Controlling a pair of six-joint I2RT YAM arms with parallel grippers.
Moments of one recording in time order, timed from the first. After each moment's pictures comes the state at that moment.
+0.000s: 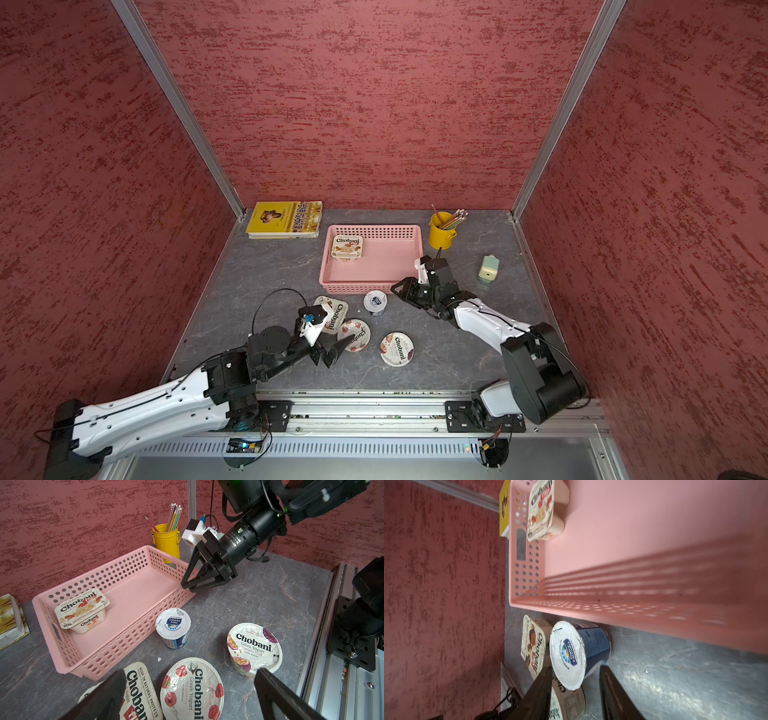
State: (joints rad) left arm -1.09 0.64 0.42 -0.10 -0.26 -0.05; right arm 0.41 1.47 0.70 0.09 -0.54 0.85
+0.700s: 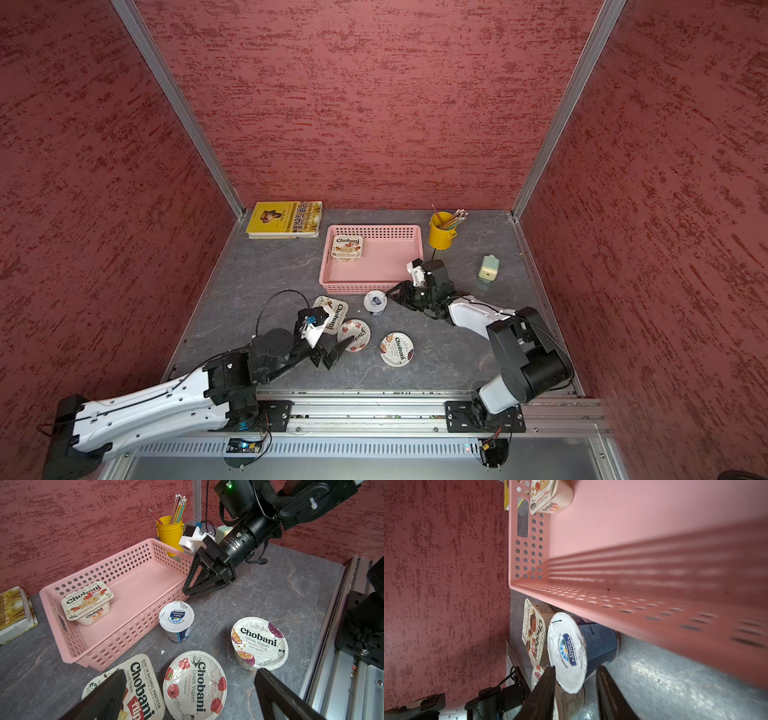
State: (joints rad) left arm -1.13 0.65 0.43 -0.14 -0.32 -0.07; right arm 0.40 1.53 0.70 0.15 -0.63 0.80
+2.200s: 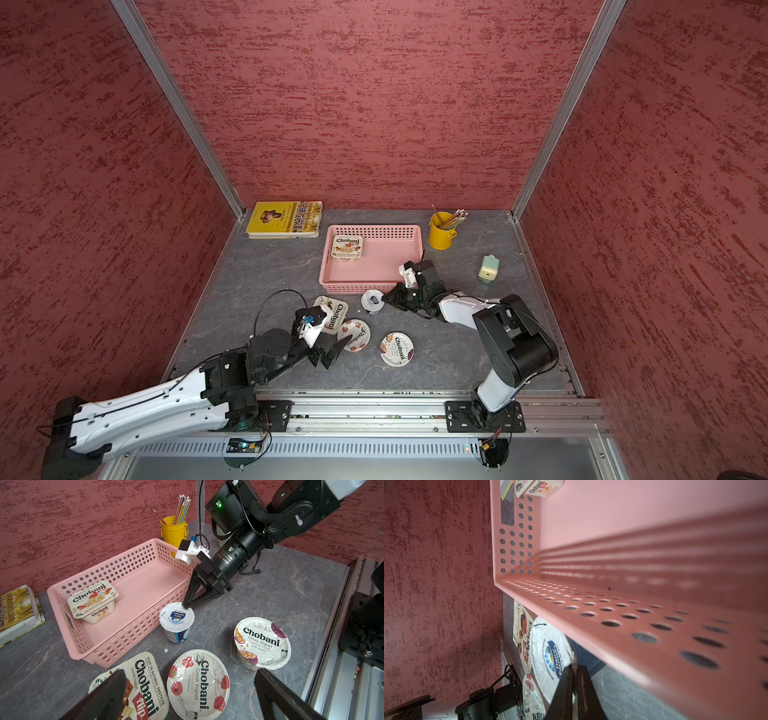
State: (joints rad) left arm -1.13 0.63 0.43 -0.17 -0.34 -0.07; right arm 0.46 1.64 0.74 0.18 -0.62 0.81
